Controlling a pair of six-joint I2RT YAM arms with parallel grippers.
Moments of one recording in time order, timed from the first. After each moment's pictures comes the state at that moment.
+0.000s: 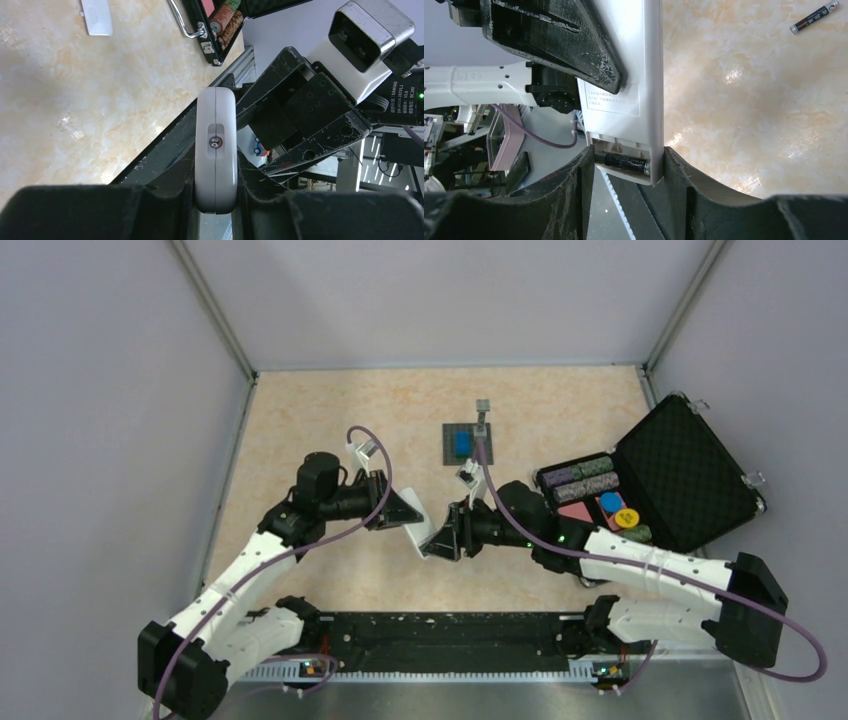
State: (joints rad) left arm -0.45 0.94 0.71 -0.24 0.76 -0.91; right arm 1.01 1.11 0.71 0.01 -0.25 0.69
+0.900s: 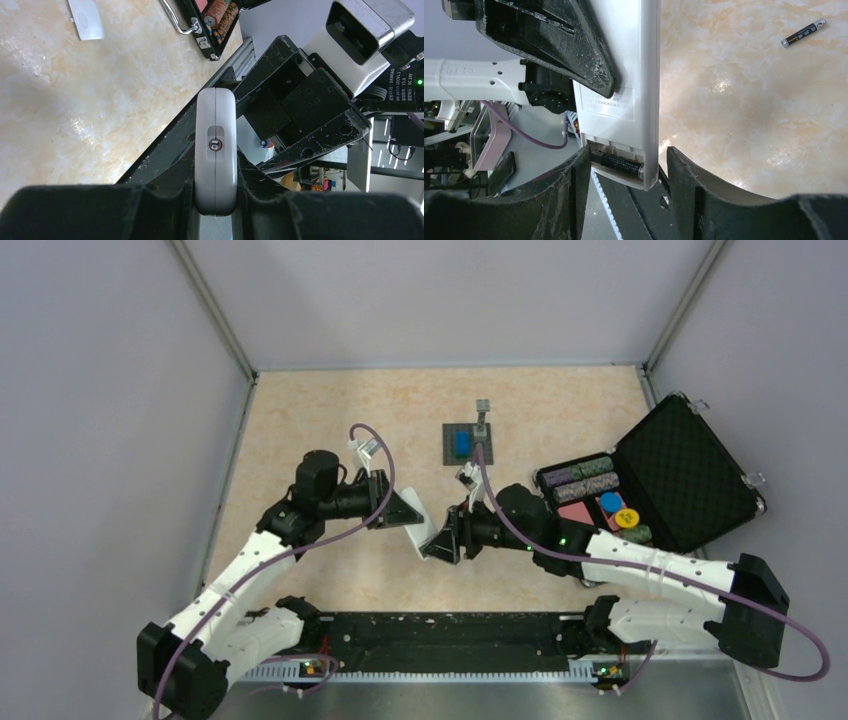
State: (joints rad) left arm -0.45 0.94 0.73 -0.25 0.80 -0.84; right arm 1.03 1.09 0.71 0.02 -0.20 0.62
